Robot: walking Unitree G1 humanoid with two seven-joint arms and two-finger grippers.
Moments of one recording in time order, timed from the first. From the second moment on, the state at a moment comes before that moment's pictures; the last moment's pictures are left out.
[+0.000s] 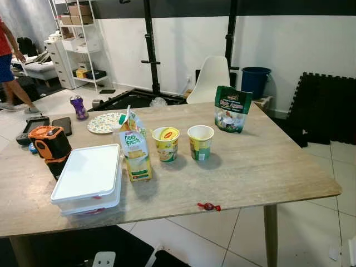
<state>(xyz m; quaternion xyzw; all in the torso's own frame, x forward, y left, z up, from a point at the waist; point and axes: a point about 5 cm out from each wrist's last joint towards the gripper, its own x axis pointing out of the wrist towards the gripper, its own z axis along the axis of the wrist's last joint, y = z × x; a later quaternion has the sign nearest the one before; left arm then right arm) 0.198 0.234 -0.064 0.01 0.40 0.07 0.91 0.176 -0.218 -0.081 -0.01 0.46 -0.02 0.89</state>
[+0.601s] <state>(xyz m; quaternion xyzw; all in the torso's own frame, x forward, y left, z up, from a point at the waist) 0.197 0.236 -0.065 0.01 0.41 0.09 0.91 0.197 -0.189 -0.077 -0.02 0.45 -0.01 0.89</state>
